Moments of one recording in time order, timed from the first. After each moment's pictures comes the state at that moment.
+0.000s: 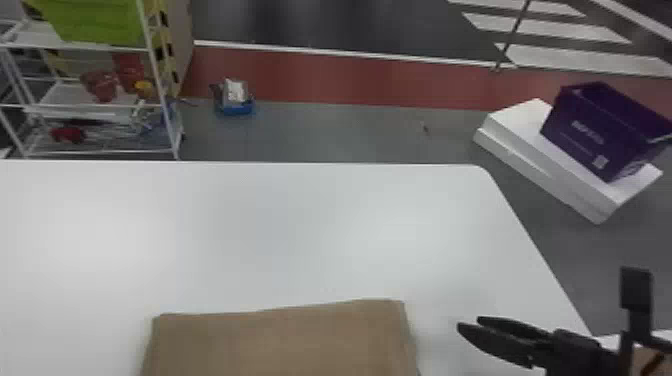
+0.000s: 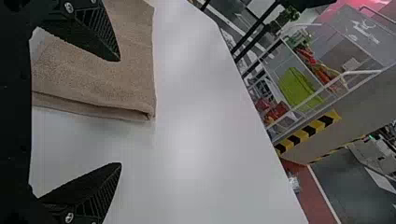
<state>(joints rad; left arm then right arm) 0.58 0.04 0.28 -2.50 0.18 1.32 -0.56 0.41 -0.17 -0.56 -2.20 -0.27 1.19 1.07</state>
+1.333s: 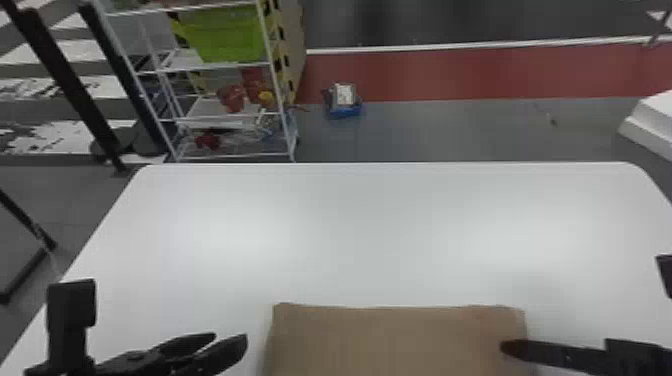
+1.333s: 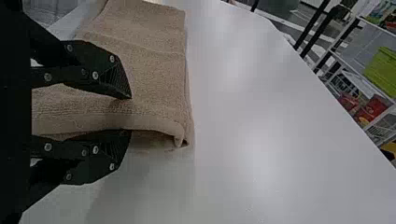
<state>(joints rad) 0.55 0.04 0.49 -2.53 0.29 1.32 -0.63 0.15 -0.19 -0.24 -2.09 -0.08 1.57 1.06</state>
